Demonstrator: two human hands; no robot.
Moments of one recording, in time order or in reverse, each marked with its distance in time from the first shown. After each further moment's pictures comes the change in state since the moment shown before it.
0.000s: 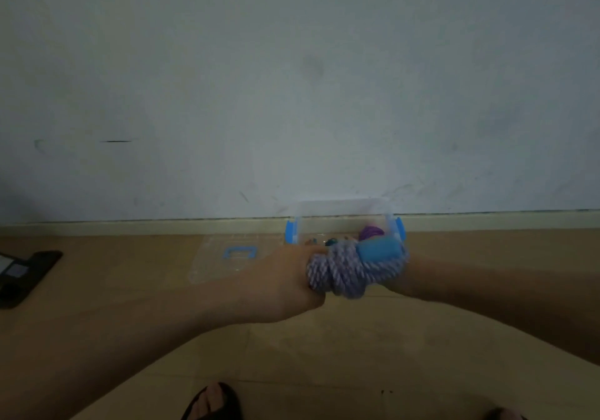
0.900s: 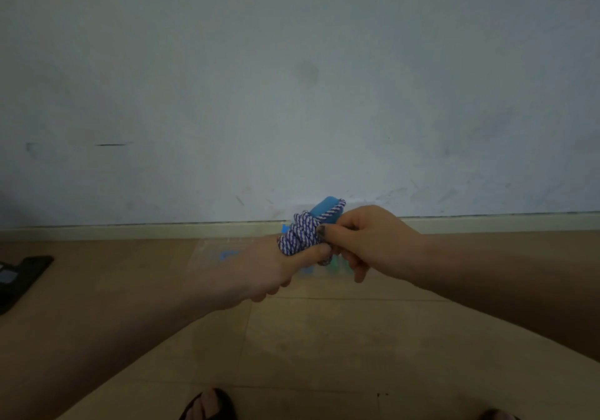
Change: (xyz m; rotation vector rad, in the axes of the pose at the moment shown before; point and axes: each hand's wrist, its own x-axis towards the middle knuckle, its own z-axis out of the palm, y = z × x) left_hand 0.004 -0.020 -0.004 -0.552 0.029 -0.374; right_hand -0.030 -0.060 -0.030 0.315 0.167 -0.093
